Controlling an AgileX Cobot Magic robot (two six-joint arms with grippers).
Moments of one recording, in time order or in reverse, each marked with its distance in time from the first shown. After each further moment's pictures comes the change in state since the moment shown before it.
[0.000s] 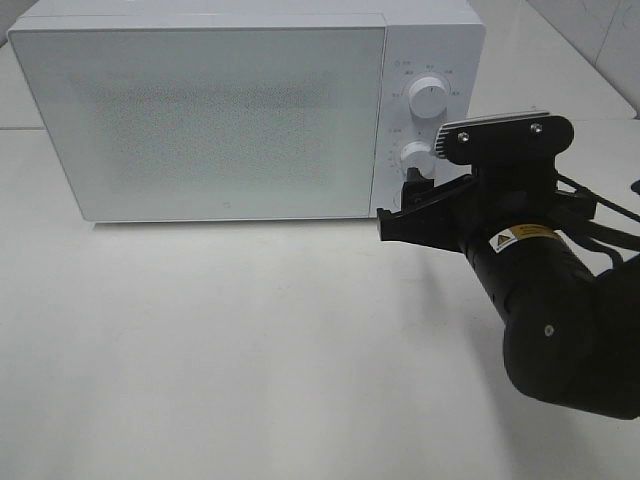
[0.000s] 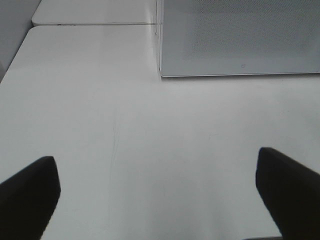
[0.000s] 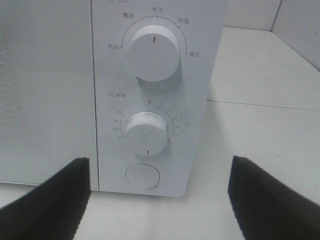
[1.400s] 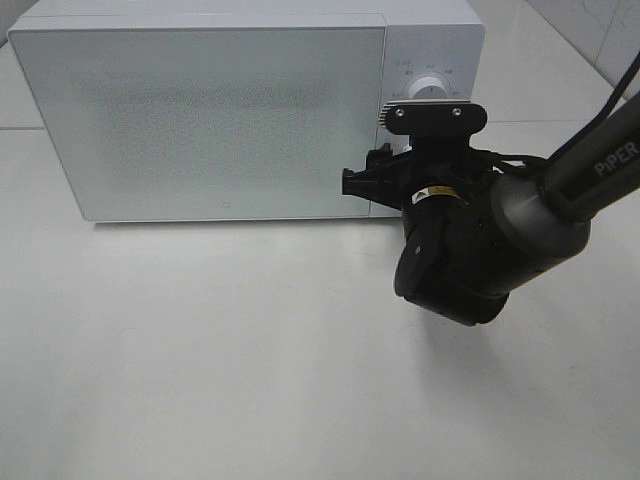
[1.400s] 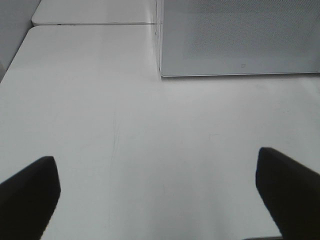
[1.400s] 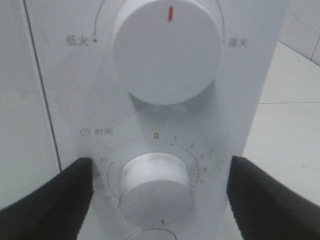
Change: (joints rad) left arm 0.000 0.000 0.000 0.000 0.000 0.000; right arm -0.122 0.314 -0.367 0.033 0.005 -0.001
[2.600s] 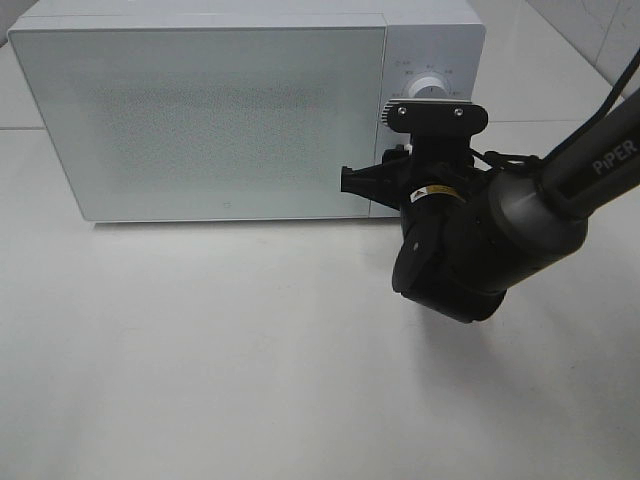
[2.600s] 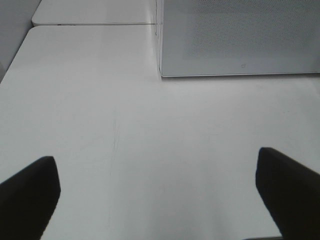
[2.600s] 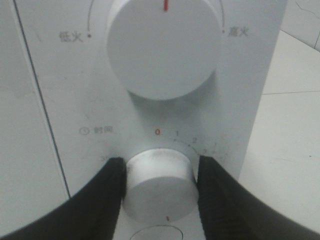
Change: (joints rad) left arm 0.000 0.000 0.000 0.000 0.000 0.000; right arm -0.002 0.001 -0.010 0.013 0.022 0.029
